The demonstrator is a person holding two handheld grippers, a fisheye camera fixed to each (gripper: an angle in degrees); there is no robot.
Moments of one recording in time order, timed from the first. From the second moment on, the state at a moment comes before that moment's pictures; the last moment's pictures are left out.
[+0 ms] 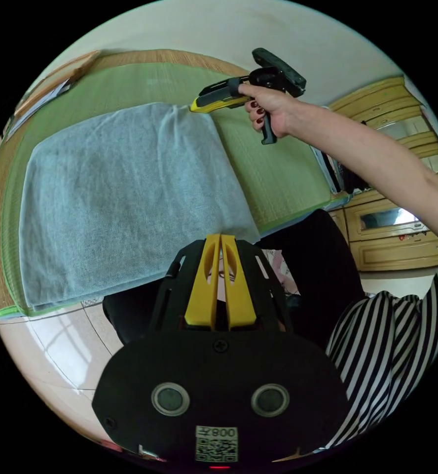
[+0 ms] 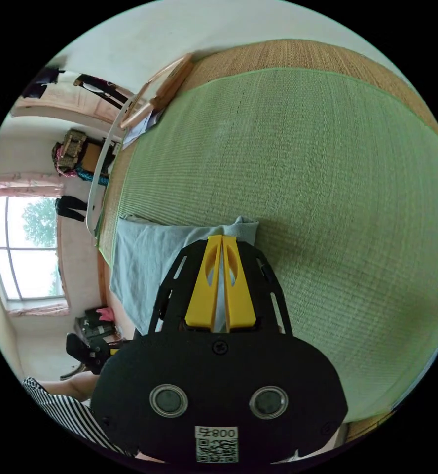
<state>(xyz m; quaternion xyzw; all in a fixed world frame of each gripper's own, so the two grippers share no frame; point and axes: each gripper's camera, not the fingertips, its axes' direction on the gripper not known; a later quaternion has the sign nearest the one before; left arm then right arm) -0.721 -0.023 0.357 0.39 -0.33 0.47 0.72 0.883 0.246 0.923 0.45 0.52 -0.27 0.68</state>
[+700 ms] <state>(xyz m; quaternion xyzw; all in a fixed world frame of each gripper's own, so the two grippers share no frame) -0.752 -0.061 0.367 0.35 -0.19 0.45 0.80 1.063 0.311 0.926 0.32 0.43 -0.35 0.77</state>
